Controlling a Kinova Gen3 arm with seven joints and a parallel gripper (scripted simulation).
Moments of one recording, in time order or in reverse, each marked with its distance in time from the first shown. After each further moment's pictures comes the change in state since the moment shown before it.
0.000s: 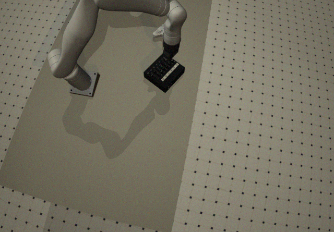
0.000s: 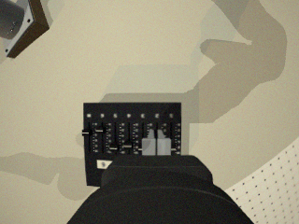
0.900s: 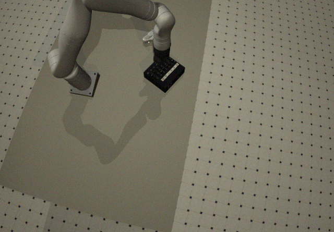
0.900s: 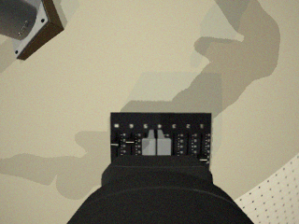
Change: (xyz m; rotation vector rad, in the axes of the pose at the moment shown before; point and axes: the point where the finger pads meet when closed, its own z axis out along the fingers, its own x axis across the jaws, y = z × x) arm -0.048 -0.016 0.003 -0.003 0.004 -0.006
